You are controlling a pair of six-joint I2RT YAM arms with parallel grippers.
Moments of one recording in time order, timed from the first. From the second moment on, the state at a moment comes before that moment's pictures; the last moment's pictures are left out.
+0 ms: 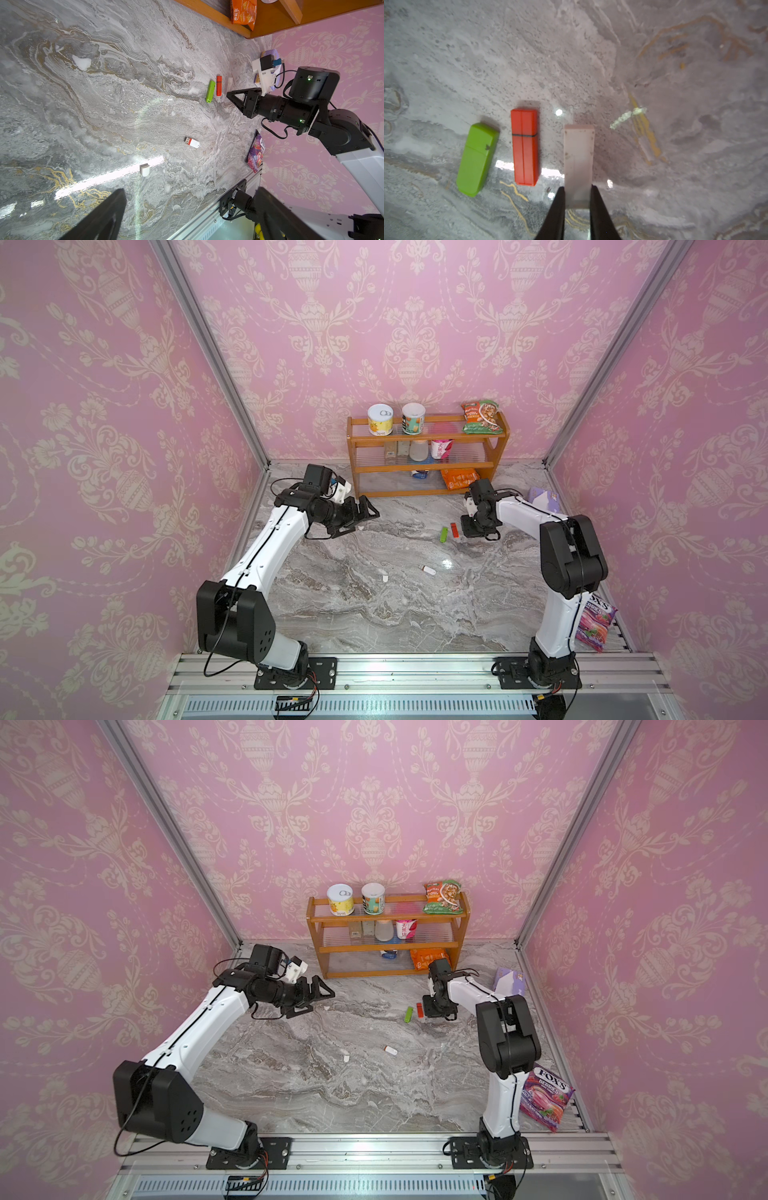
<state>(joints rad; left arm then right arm) -0.19 1.48 1.31 -0.86 0.61 -0.52 0.22 1.94 1.32 -0.67 -0.04 0.14</state>
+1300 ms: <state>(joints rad) 0.01 1.33 1.01 -0.80 0.62 -0.68 0.84 1.78 1.14 -0.46 -0.13 -0.13</state>
